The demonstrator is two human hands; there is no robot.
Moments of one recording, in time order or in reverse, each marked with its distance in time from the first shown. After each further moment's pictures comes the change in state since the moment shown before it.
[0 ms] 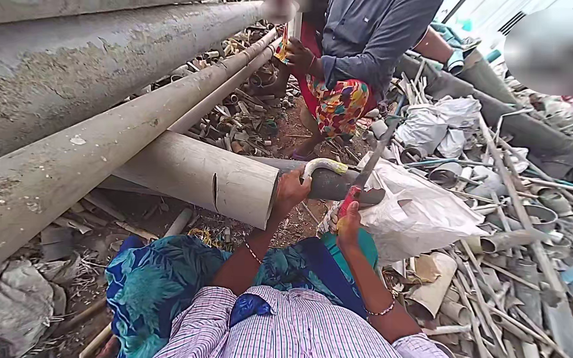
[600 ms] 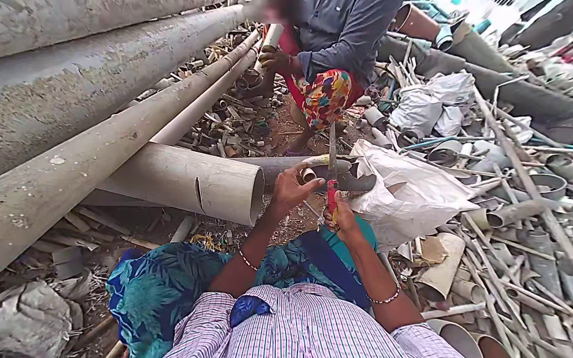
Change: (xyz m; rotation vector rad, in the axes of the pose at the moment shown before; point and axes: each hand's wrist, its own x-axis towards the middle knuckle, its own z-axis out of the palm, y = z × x) left_hand -0.022 0.017 0.008 -0.174 -0.008 0.185; right_hand 0.005 -0.017 -0.015 0.047 -0.088 0.472
